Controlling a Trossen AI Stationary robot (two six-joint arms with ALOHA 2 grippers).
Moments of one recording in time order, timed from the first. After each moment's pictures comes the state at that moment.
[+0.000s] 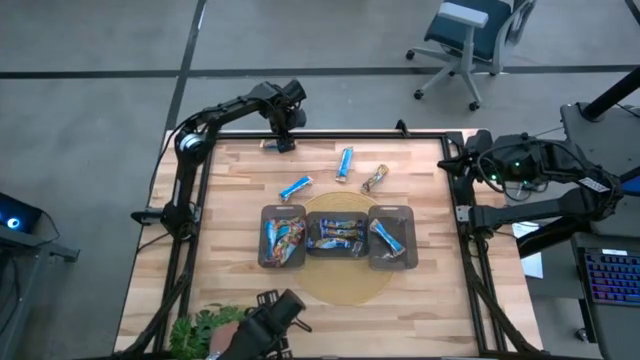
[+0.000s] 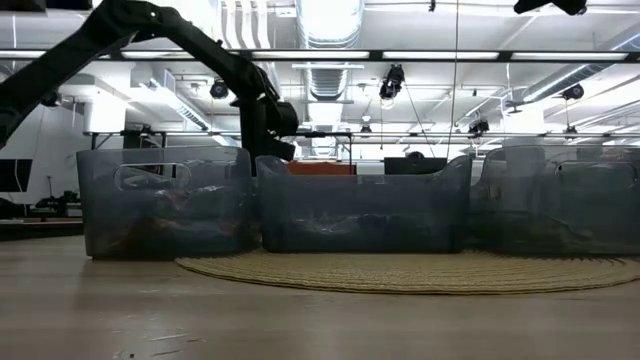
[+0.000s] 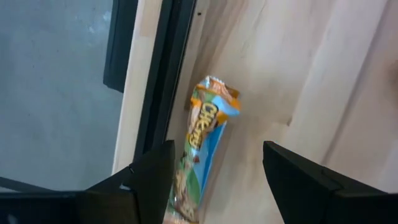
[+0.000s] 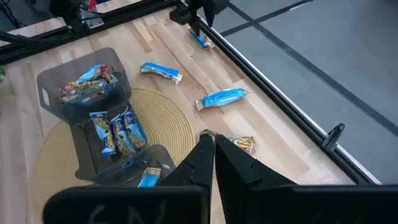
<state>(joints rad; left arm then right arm) 0.80 2.12 1.84 -1.08 -0.02 0.56 -0.08 0.75 1.27 -1.18 0.32 0.33</state>
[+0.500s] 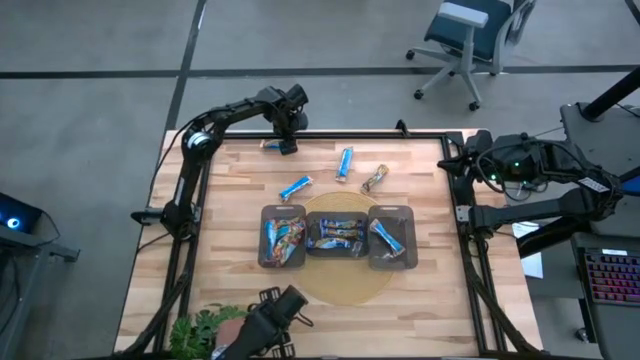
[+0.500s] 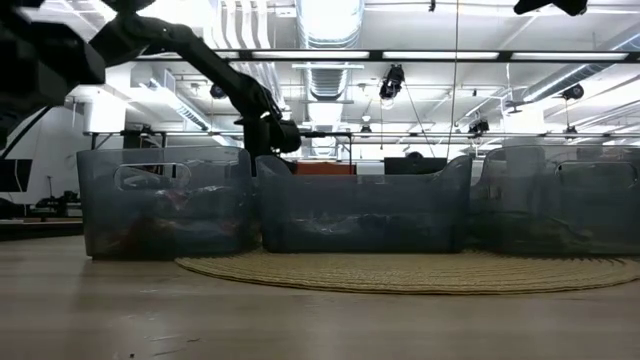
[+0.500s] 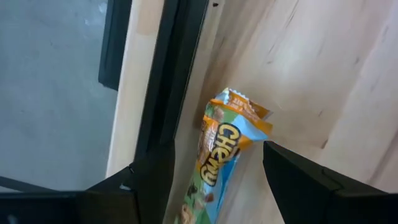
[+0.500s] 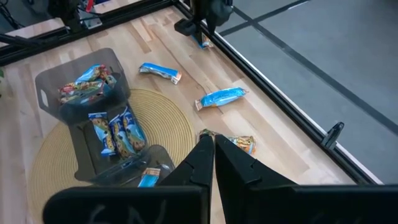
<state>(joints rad) 0.81 2.20 1.84 -1.02 -0.03 0.55 -0.08 0.75 1.27 -1.18 0.32 0.34</state>
